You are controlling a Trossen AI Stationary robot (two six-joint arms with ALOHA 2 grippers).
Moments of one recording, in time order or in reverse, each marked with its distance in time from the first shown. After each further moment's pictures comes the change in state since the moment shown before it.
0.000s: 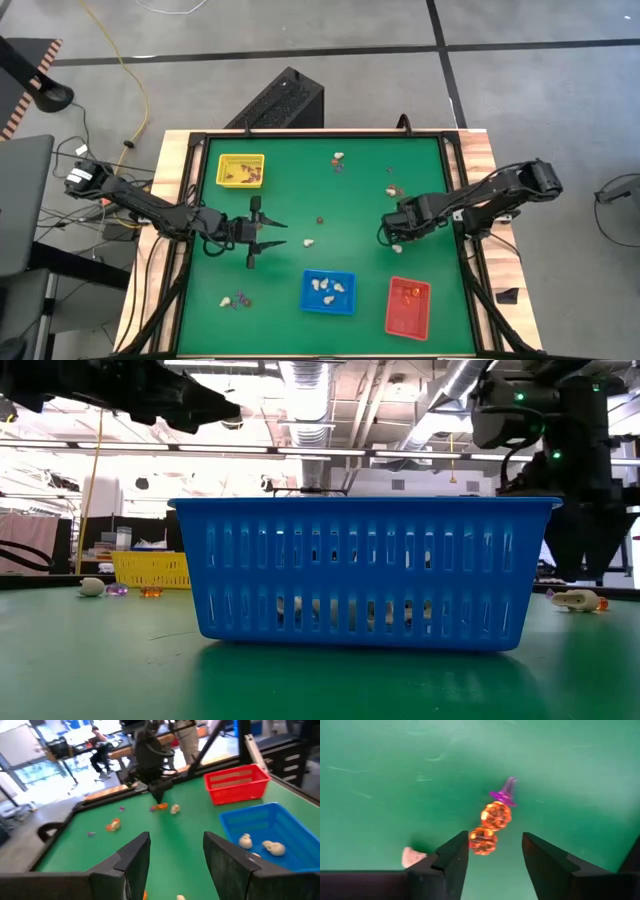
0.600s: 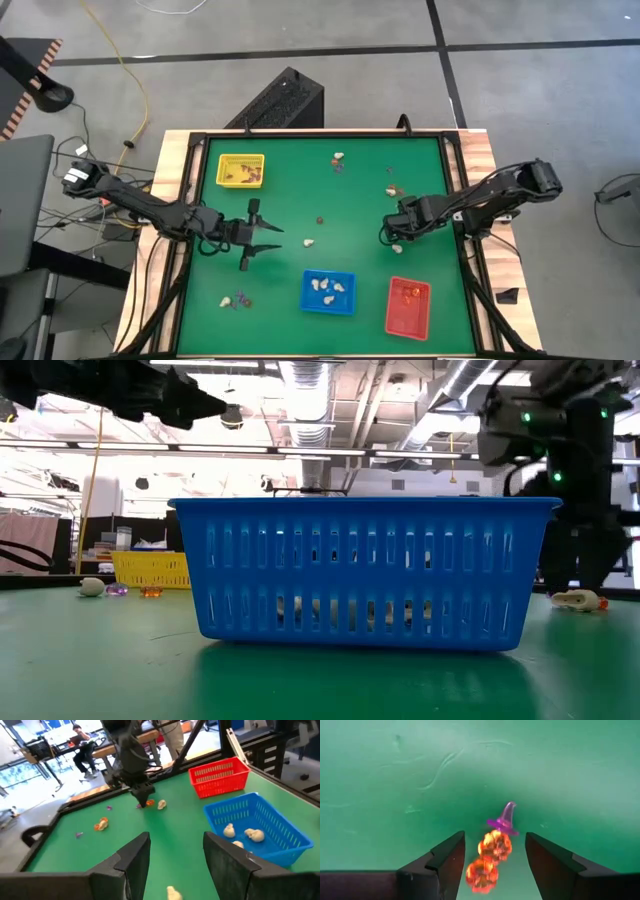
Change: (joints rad) left arm 0.000 -0.083 0.000 -0.116 0.059 0.023; right arm -0.002 0.000 -0.096 0.135 0.079 0.050
